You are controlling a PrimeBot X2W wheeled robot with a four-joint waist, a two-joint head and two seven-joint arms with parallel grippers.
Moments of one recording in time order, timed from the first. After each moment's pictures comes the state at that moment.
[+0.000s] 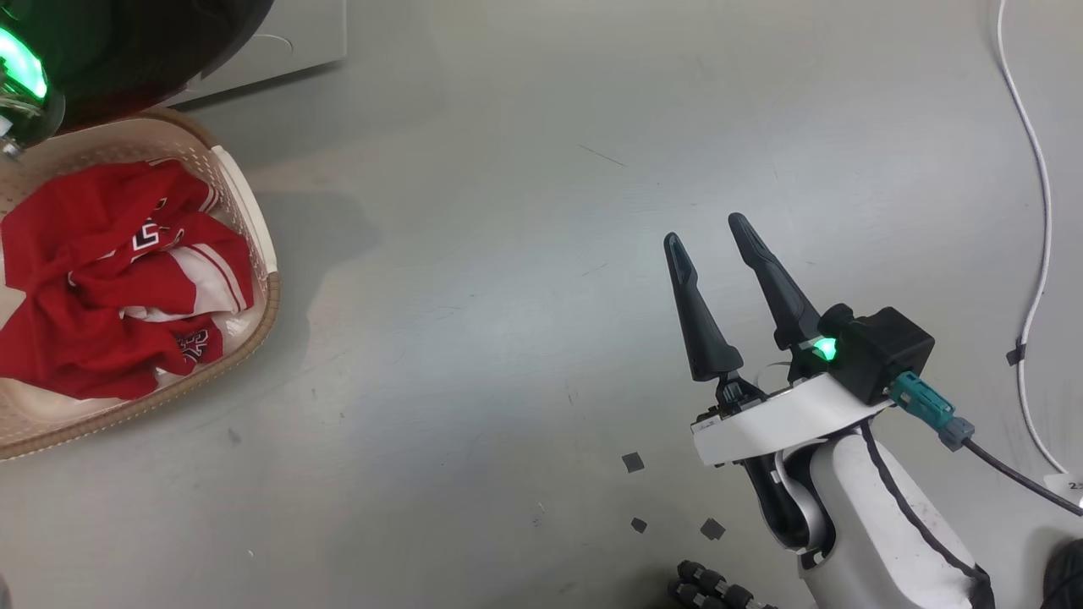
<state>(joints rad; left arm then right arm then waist) -0.91 0.34 -0.09 0.10 -1.83 0.10 0.65 -0.27 -0.05 0.40 0.08 0.42 0.01 -0.25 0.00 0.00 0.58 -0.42</state>
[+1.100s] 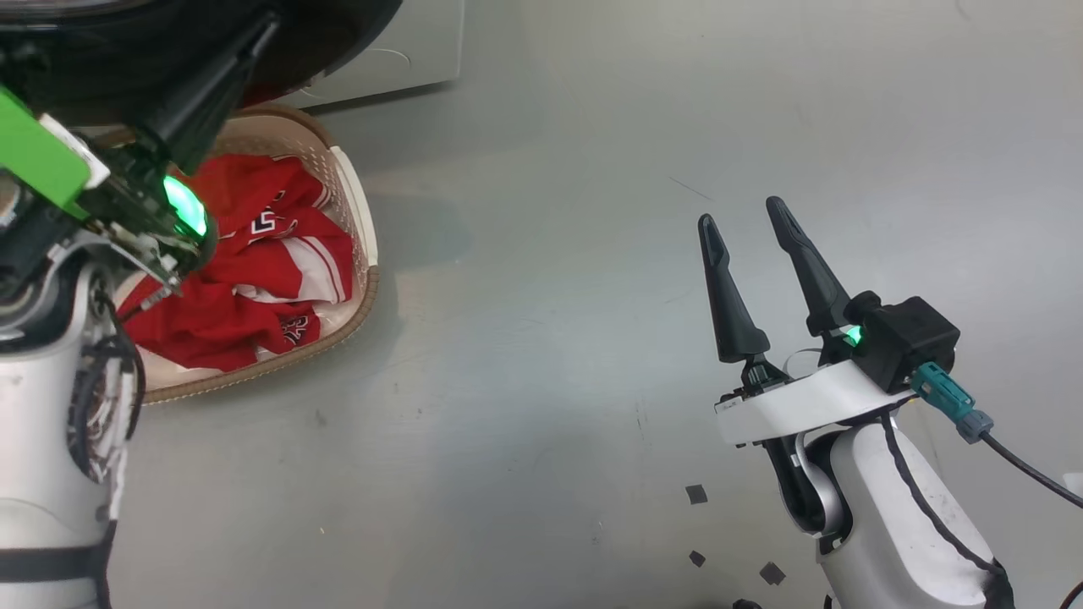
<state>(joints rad) -0.74 0.23 -0.12 0.22 -1.87 -0.07 0.67 -0.28 -0.05 0.35 0.09 0.36 -0.01 -0.25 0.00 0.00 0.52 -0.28</state>
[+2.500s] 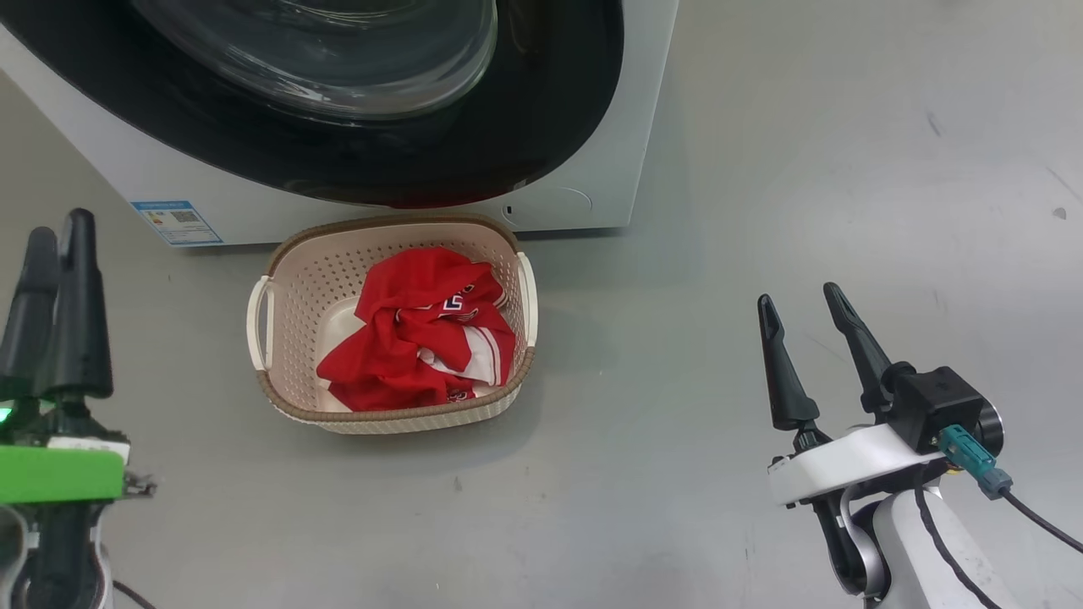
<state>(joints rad) -0.12 0.15 0.12 -0.30 -1.16 -0.12 0.09 -0.15 -0.08 0.25 0.15 0.30 -0.01 -0.25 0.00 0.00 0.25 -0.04</state>
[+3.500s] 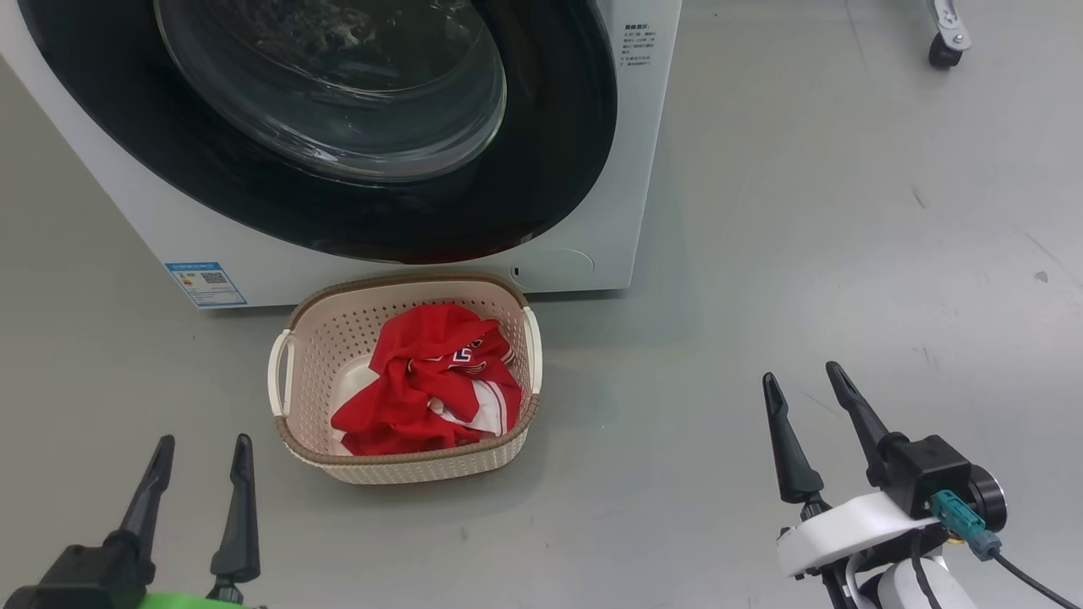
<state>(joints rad) 0.18 0.19 -0.09 -0.14 -0.39 0.06 -0.14 -0.02 -0.09 0.25 0.16 0.28 -0.03 -0.25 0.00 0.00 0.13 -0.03</state>
